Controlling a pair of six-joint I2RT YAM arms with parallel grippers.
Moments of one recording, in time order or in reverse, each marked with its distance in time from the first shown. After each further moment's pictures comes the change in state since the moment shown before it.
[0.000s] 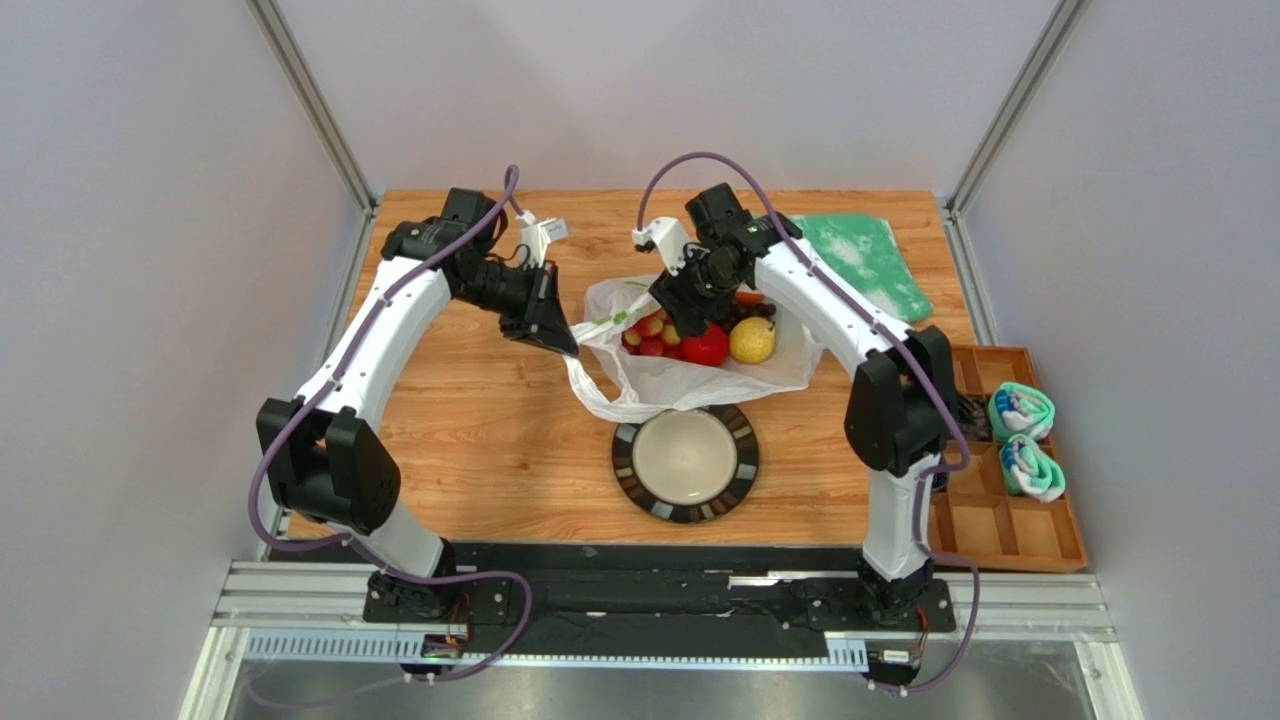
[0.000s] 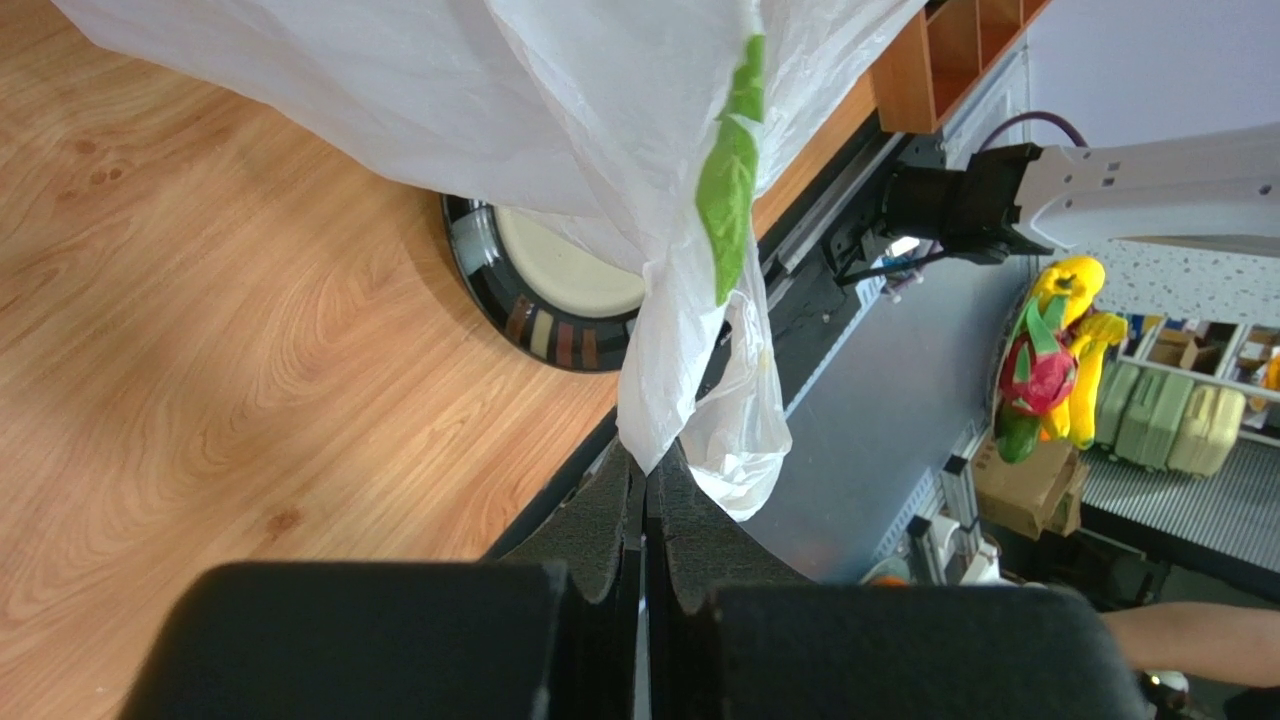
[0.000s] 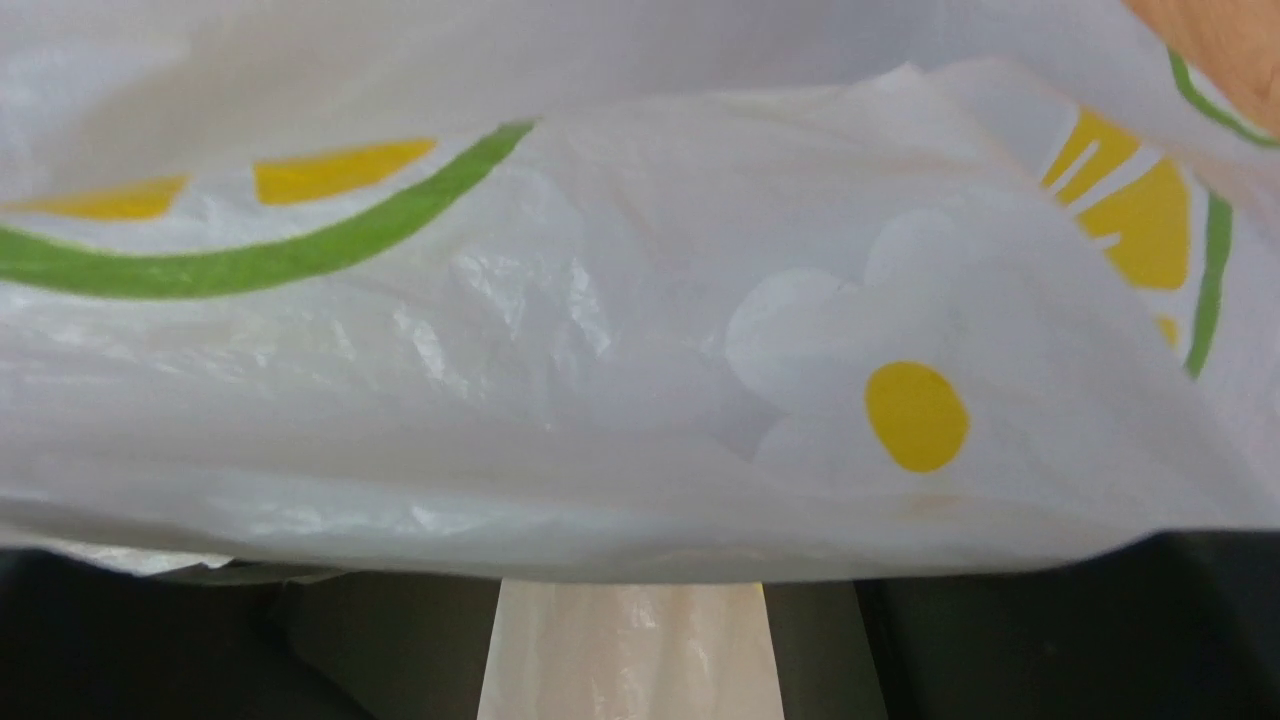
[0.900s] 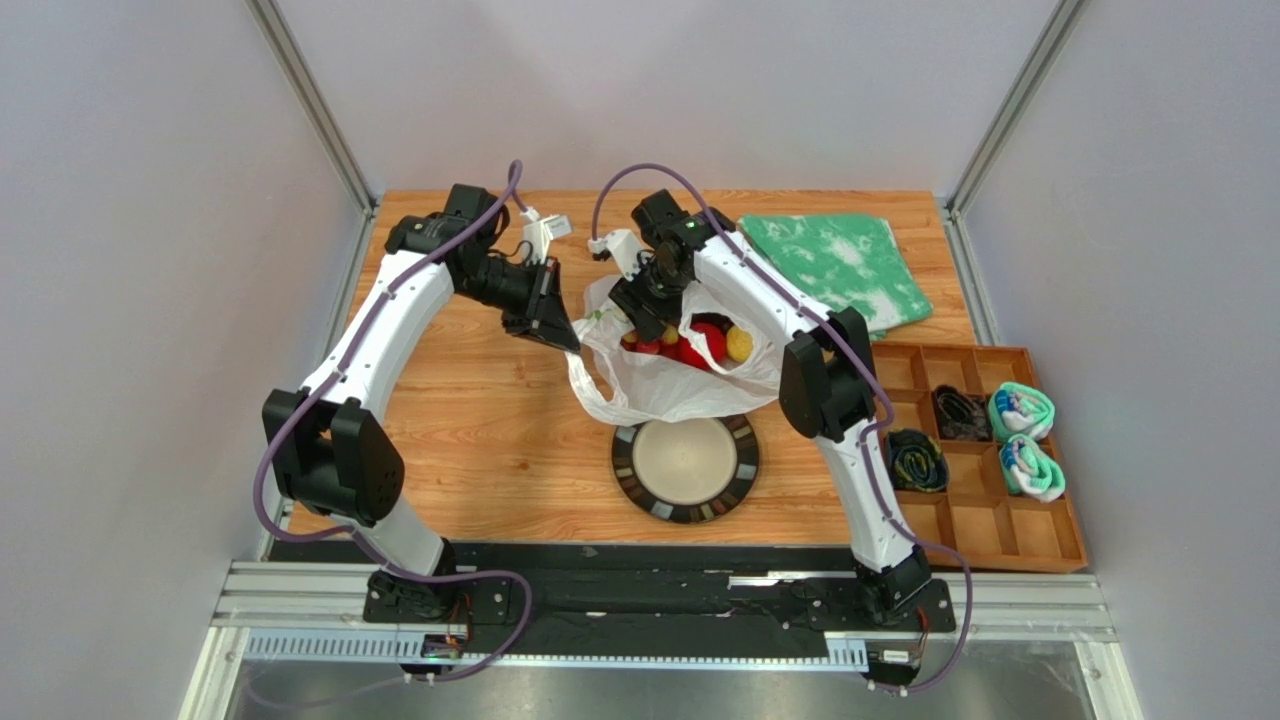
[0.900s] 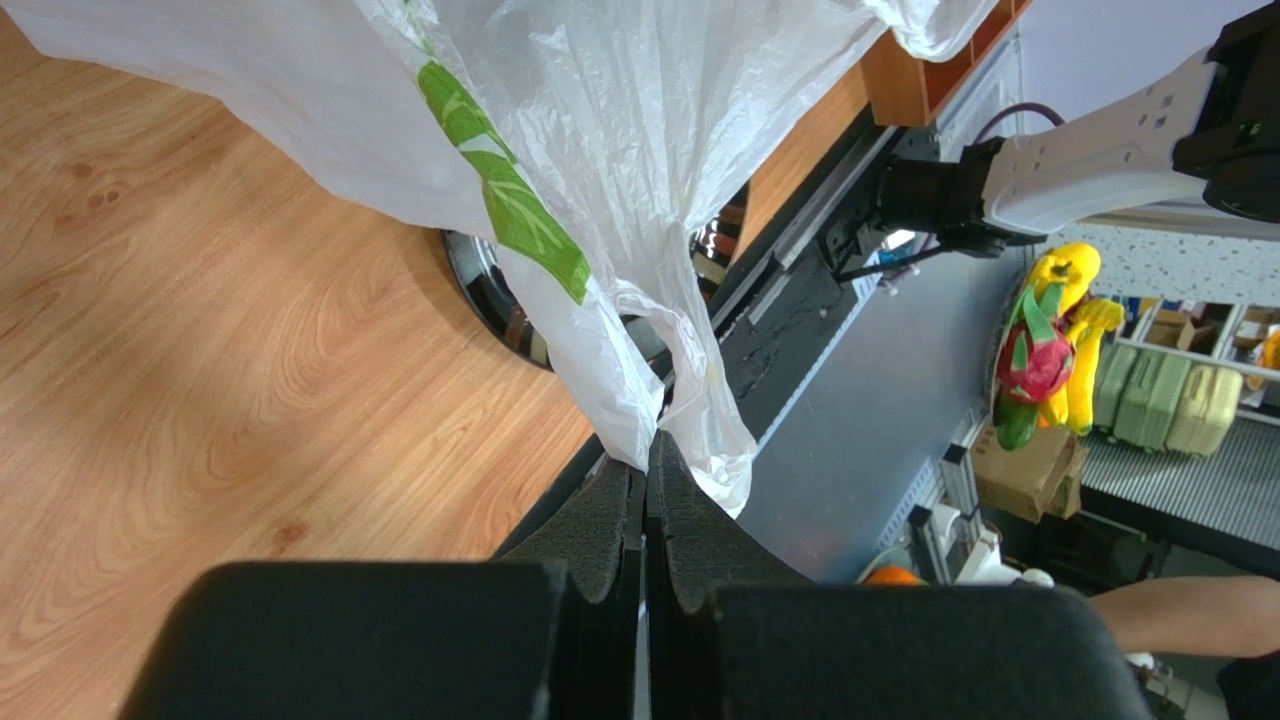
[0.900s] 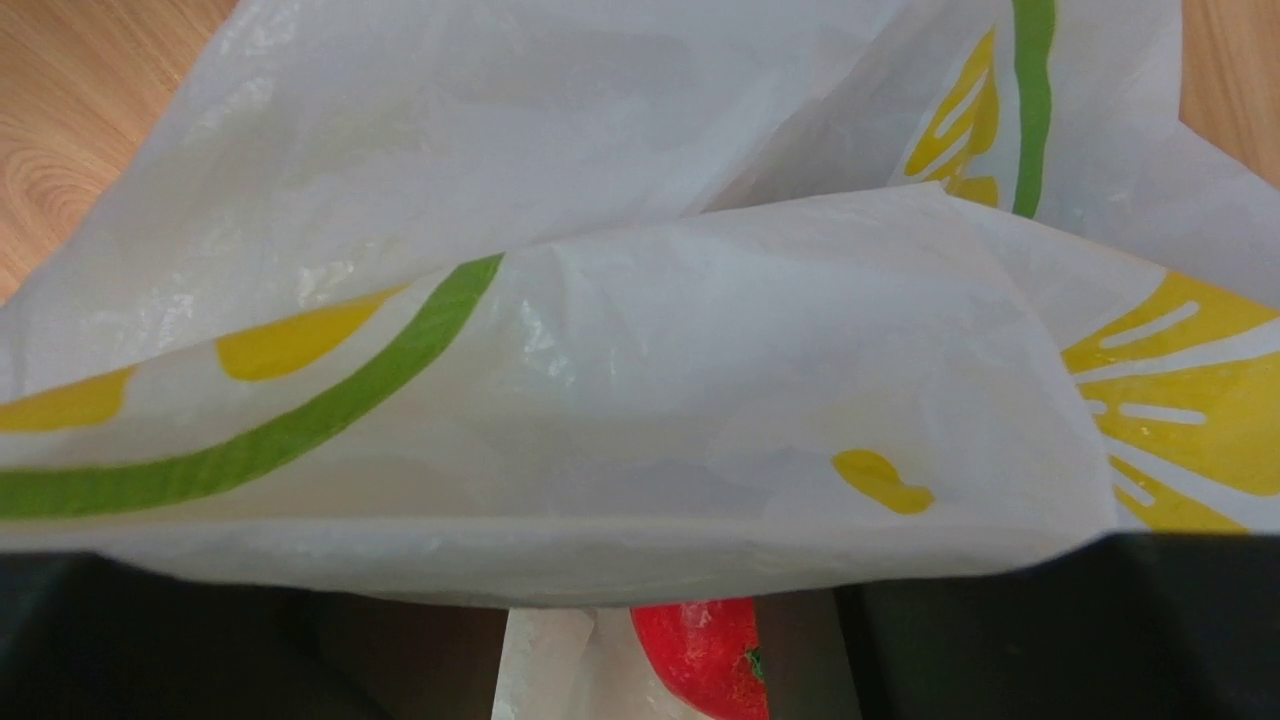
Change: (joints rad) left arm 0.000 0.034 0.030 -0.017 0.021 0.030; right arm 0.065 0.397 0.436 -0.149 -0.011 0.042
